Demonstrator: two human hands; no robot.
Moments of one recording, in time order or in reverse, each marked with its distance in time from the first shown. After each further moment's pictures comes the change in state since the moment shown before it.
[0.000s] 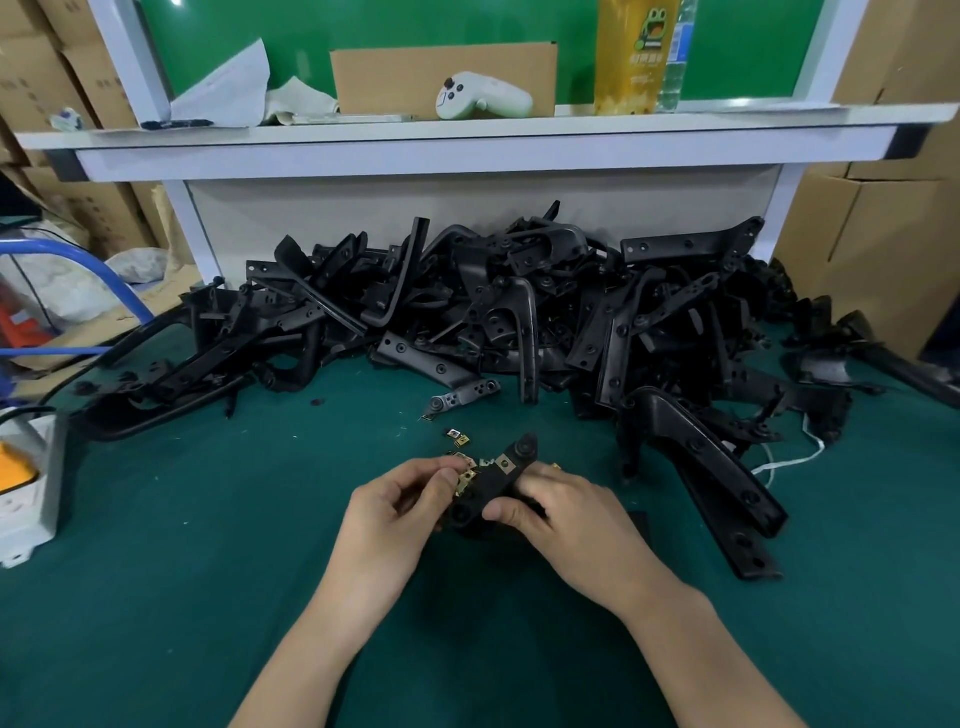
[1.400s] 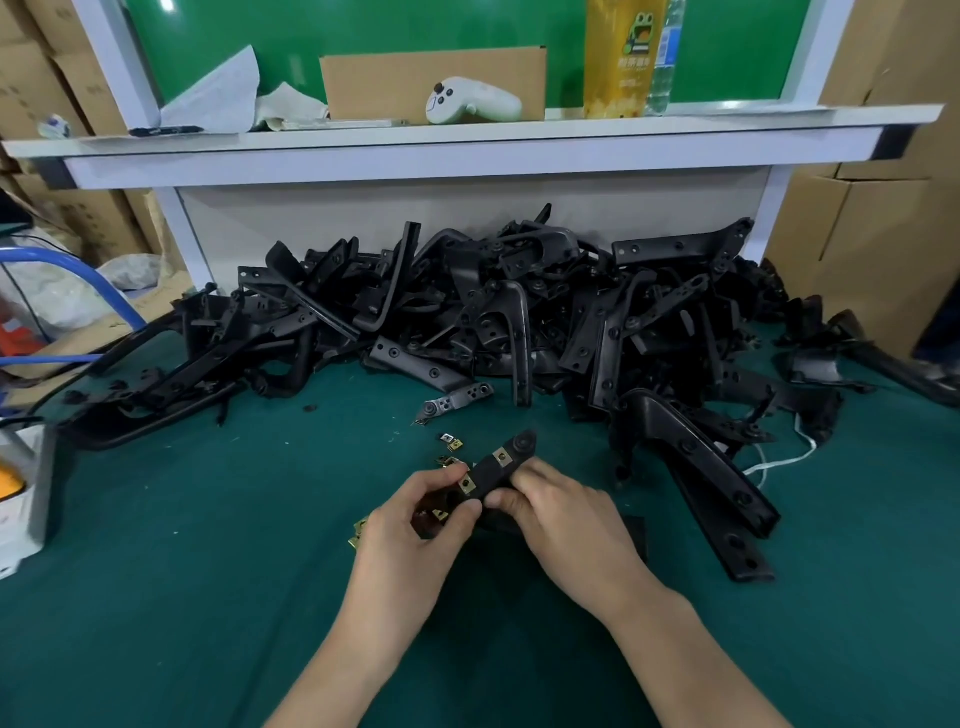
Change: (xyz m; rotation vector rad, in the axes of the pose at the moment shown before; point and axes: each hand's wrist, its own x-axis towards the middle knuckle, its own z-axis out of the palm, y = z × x) left_hand -0.008 -0.017 0.016 0.216 0.037 0.078; right_hand 0.002 -0.005 0.003 -0.147 0.001 0.087
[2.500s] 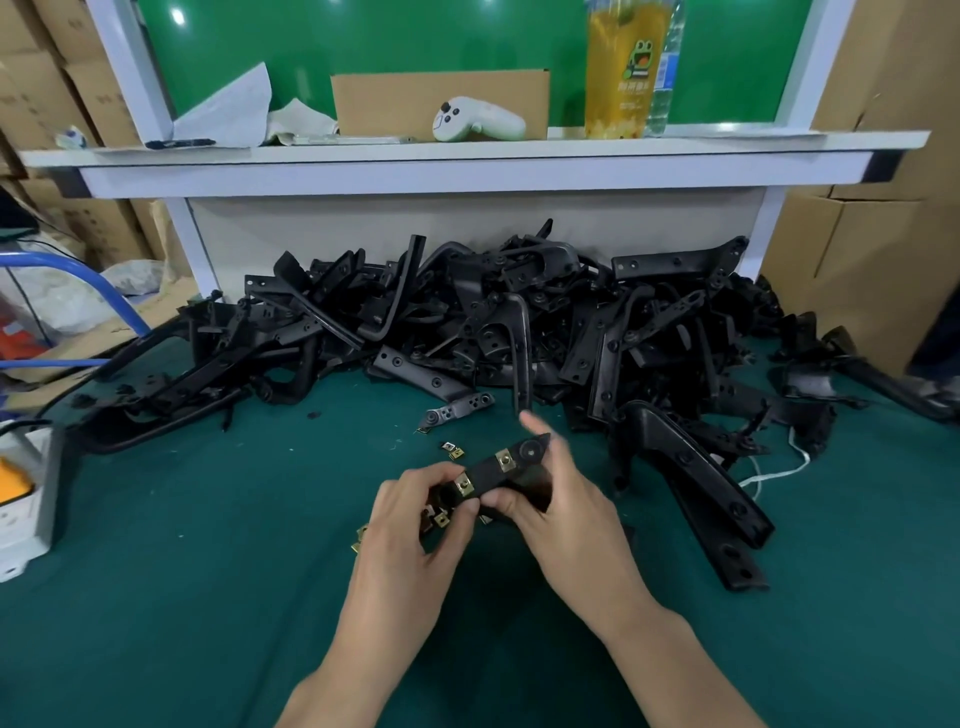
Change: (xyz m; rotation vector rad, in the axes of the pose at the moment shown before) left_hand -0.005 -0.001 -0.003 0.200 0.105 0.311; right_hand -0.009 -0.009 -0.007 0.445 0.233 0.085
